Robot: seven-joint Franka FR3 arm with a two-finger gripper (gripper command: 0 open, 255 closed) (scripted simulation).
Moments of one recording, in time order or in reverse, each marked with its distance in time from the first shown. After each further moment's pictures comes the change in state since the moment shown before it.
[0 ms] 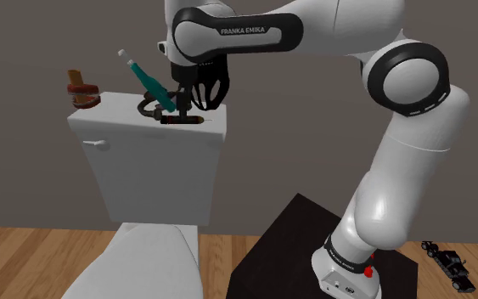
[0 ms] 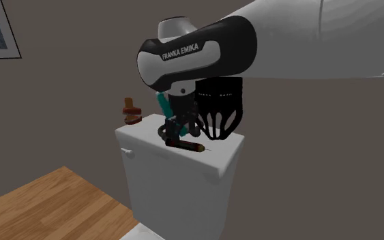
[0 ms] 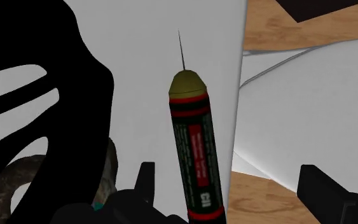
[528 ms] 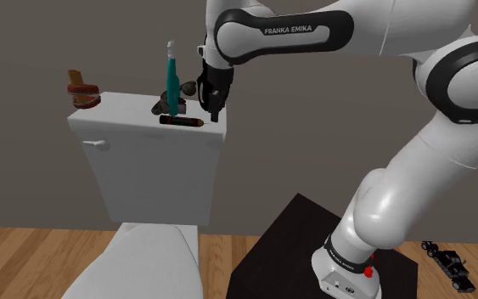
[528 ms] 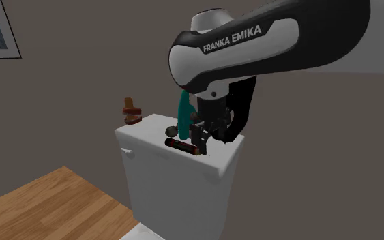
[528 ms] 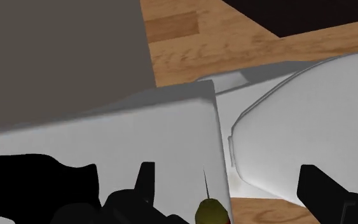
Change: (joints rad) arm -0.042 -0.278 -0.054 -0.307 0.046 -0.004 0.100
